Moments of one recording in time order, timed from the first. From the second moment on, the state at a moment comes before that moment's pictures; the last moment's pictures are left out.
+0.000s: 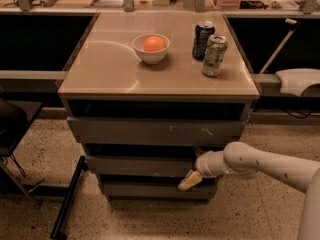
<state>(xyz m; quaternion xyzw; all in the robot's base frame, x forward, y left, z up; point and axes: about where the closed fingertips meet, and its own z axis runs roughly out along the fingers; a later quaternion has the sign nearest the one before) 0.589 -0.119 0.435 -0.52 0.77 0.16 0.34</state>
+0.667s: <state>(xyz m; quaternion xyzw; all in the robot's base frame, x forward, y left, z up) 0.589 -0.119 0.435 -0.52 0.77 0.16 0.34</state>
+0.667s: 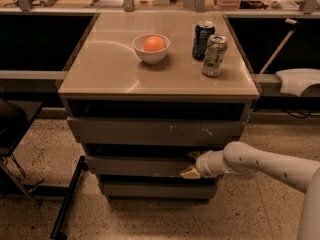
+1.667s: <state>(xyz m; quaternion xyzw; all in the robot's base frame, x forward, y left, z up) 0.582 -0.118 0.437 -0.51 0.77 0.16 0.35</state>
